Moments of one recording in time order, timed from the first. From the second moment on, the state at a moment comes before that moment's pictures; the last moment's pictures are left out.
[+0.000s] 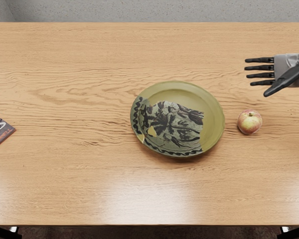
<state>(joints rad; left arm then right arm) -0.04 0.00 -0.23 -0.15 -0.06 -0.23 0.09 1.04 -0.84 0.52 0.91 0.04 0.61 -0.61</state>
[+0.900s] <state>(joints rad) -0.03 0.00 -0.23 -0.14 -0.06 -0.23 0.09 1.60 -0.76 -0.20 1.25 -0.28 0.60 -0.61</state>
